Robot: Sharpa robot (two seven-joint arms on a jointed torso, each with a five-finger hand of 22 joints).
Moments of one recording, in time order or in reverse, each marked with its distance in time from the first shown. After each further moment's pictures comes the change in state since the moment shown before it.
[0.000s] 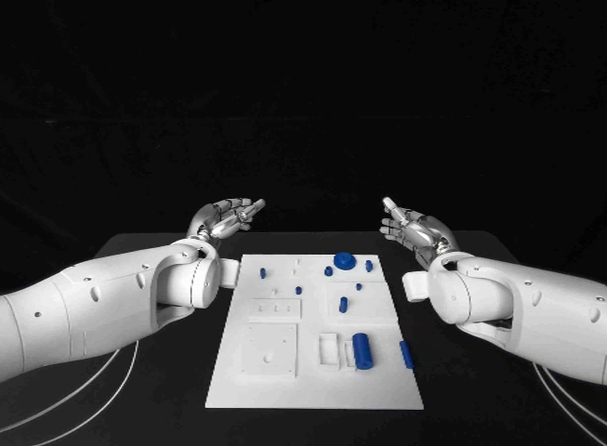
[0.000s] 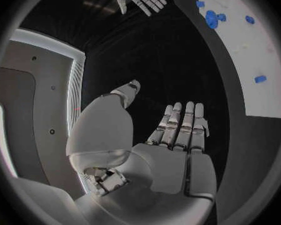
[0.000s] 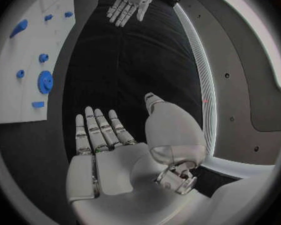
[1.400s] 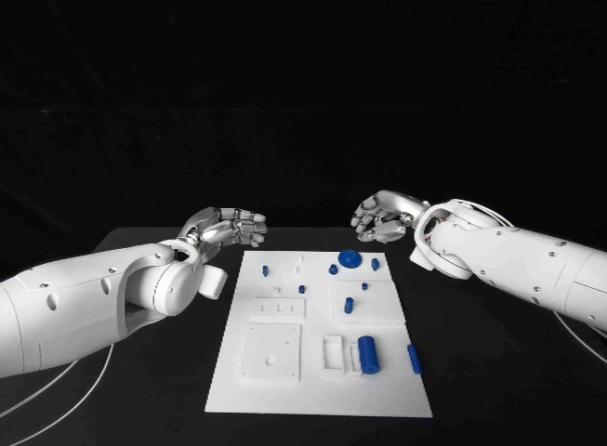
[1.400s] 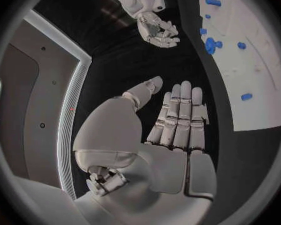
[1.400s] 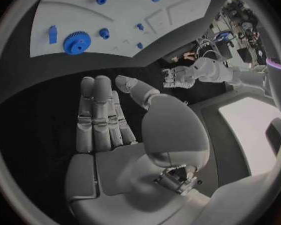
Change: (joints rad) left arm 0.050 -0.104 -0.009 0.116 -0.050 0.249 -0.055; left_hand 0.062 0.161 0.096 -0.444 0.150 0.362 0.038 0.049 -0.048 0.455 0.005 0.081 0.034 0.466 -0.081 0.197 0.075 0.060 0.379 -0.111 0.179 0.021; right arm 0.126 0.169 0.017 -0.328 -1.184 0.330 -0.175; right_hand 0.168 -0.129 0.474 -0.564 0.276 0.486 0.035 0.129 0.036 0.626 -0.130 0.057 0.052 0.913 -0.239 0.689 0.498 0.158 1.040 -0.203 0.478 0.270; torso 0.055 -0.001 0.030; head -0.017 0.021
